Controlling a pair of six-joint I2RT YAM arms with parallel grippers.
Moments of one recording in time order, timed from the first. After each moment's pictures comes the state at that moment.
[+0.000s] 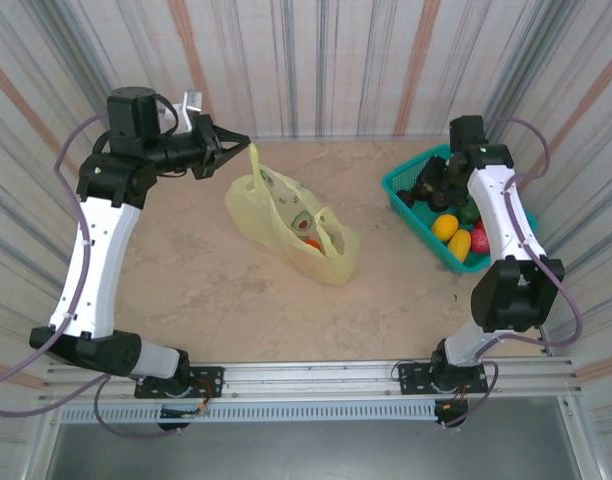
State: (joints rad) left arm -0.22 1.41 1.84 -0.85 0.75 -0.91; right arm 0.00 1.62 1.57 -1.06 -0.02 0.56
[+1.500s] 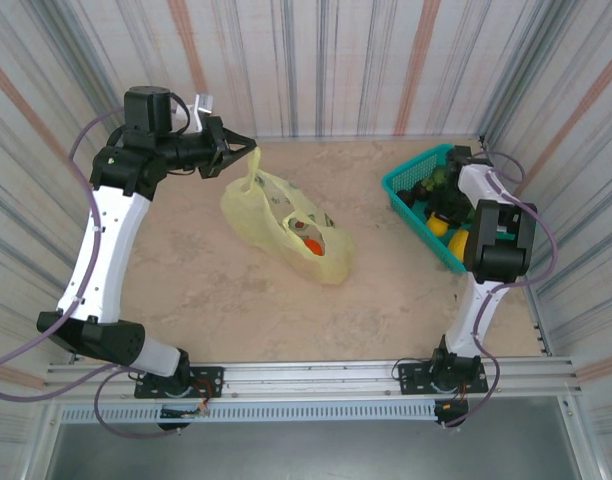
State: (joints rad) left arm -0.23 1.46 1.84 -0.87 0.73 -0.84; right arm -0.11 2.01 1.56 -0.96 0.04 0.41
